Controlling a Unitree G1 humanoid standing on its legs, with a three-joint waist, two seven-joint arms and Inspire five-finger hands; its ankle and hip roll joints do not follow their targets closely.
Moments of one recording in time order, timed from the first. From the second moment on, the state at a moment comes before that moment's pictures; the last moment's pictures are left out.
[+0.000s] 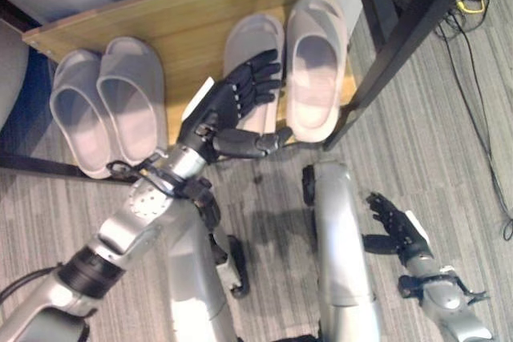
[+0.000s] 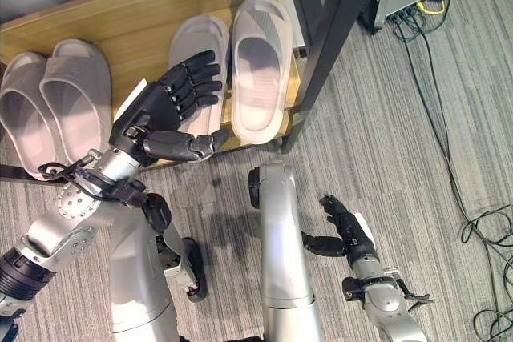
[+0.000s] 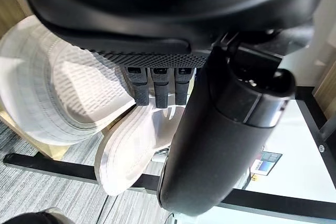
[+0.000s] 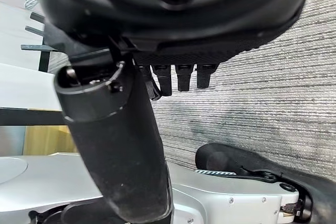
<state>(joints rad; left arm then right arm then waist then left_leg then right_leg) -0.50 0.87 -0.46 -0.14 -0.77 -0.22 0.07 0.14 -0.63 0.24 0.22 0.35 -0.22 -0.11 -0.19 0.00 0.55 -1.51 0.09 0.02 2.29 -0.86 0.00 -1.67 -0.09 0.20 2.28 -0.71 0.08</state>
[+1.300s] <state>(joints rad) -0.48 0.77 -0.33 -0.17 -0.73 -0.24 0.12 0.08 -0.63 0.27 0.33 0.35 -0.26 -0.09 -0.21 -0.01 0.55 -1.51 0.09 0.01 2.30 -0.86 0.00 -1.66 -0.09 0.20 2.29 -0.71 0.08</state>
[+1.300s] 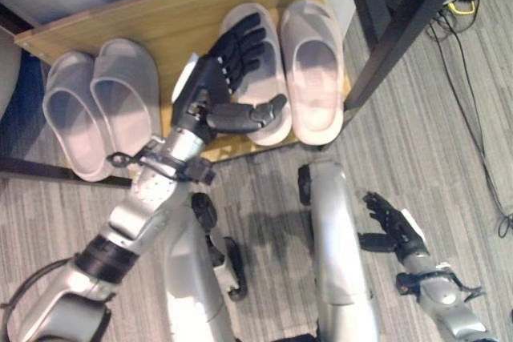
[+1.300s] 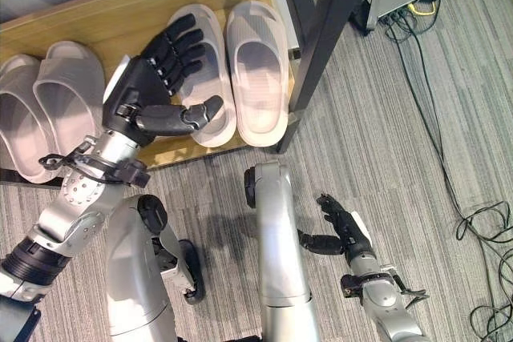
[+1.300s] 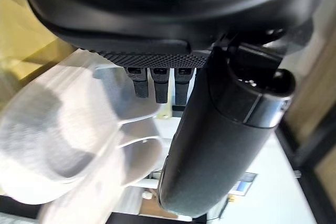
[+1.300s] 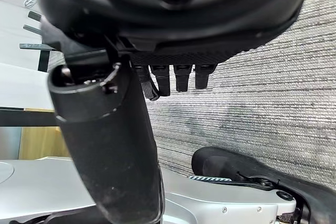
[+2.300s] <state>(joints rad) 0.03 0.53 -0.25 0.00 -0.61 -0.28 0.04 -0.09 -0.51 0.21 0.56 0.23 -0.19 -0.19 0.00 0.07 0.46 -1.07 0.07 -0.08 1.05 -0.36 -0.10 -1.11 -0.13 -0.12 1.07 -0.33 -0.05</state>
